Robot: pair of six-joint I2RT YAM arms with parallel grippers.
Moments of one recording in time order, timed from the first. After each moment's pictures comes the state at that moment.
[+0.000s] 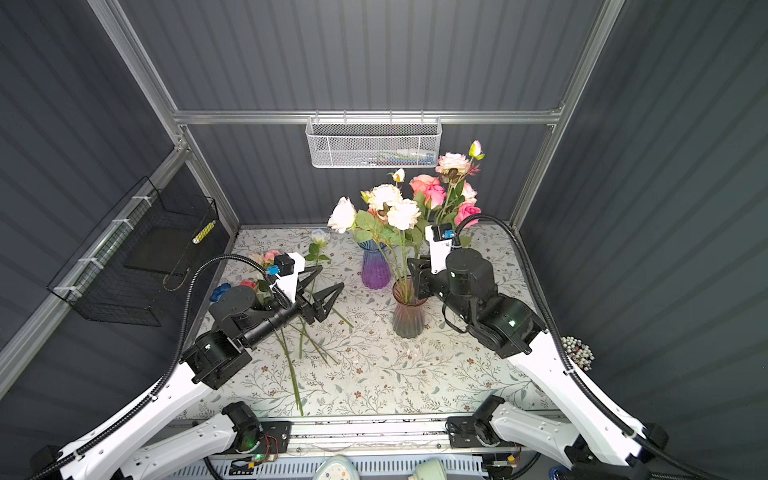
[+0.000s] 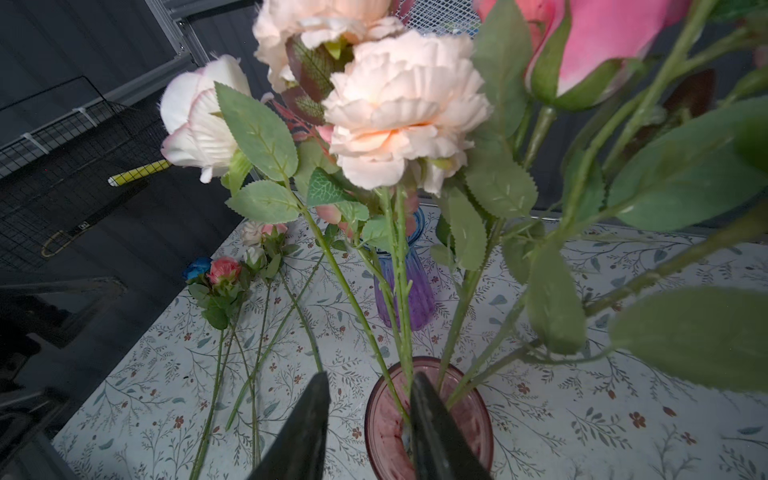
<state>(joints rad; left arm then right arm) -0.77 0.85 0.84 -0.02 0.06 -0.12 0.72 0.98 1.28 -0.60 0.19 0.31</state>
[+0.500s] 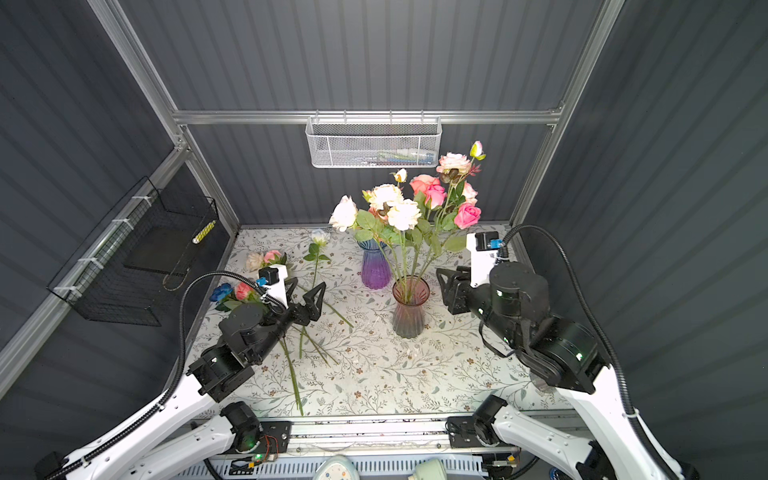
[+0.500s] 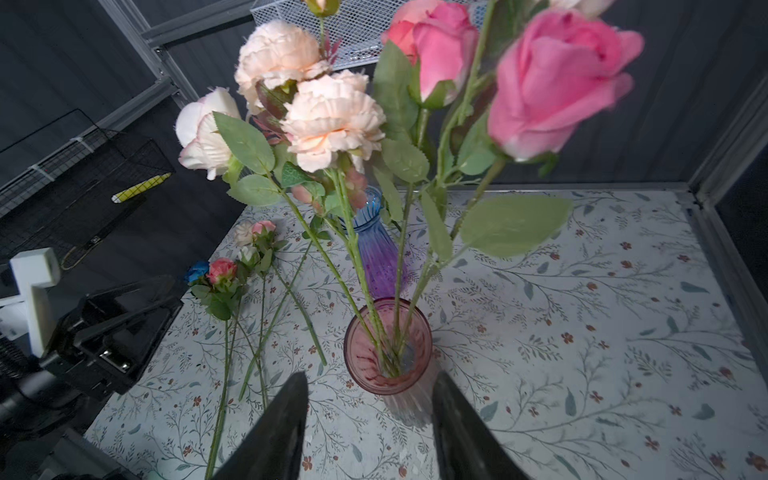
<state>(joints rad) -0.77 0.74 0.65 -0.02 -0.38 -0.31 0.70 0.88 1.45 -0.98 0.29 0.42</state>
